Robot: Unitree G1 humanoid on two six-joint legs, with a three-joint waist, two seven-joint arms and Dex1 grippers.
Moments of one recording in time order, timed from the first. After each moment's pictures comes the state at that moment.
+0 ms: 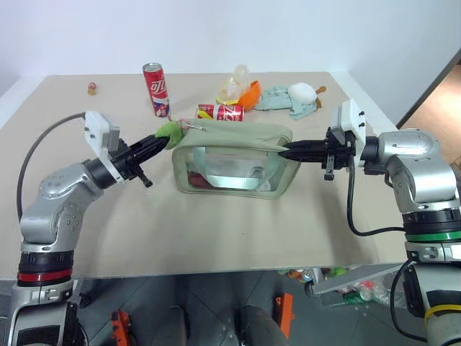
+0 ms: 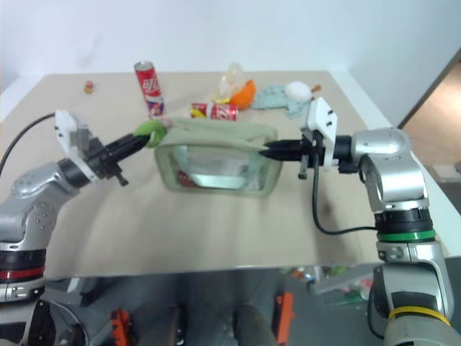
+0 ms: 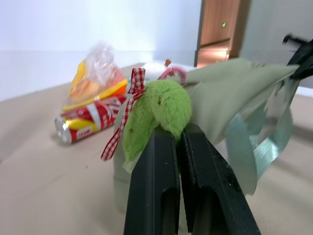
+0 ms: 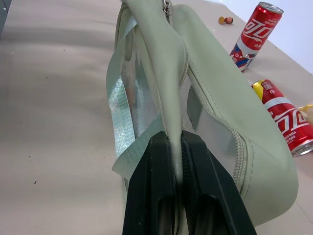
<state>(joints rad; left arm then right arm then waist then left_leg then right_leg) -0.50 0.59 0.20 -0.08 -0.62 0.41 -0.83 -0.79 -0.75 0.01 0.17 0.33 0.30 1.30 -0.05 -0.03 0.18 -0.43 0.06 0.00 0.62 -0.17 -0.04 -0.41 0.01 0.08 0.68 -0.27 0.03</state>
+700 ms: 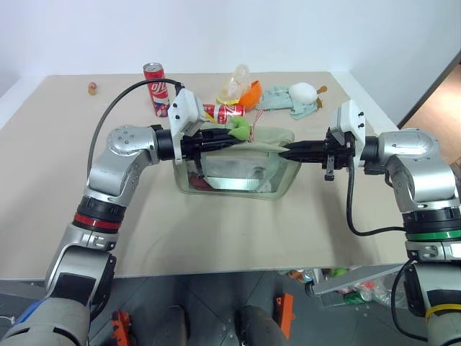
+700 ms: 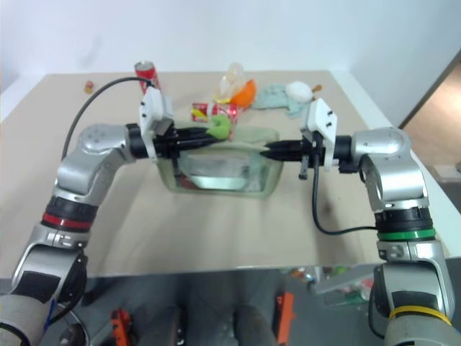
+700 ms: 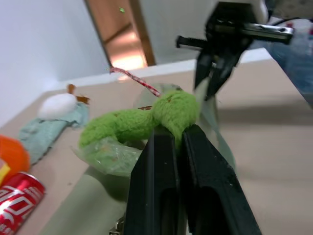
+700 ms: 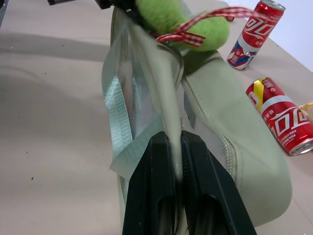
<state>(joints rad) -0.90 0.46 -0.14 0.16 -0.39 0.29 -1.08 -0.80 -0.75 0.02 0.19 0.33 0.28 1.30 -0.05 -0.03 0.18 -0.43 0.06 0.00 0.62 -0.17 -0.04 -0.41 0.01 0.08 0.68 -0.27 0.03</state>
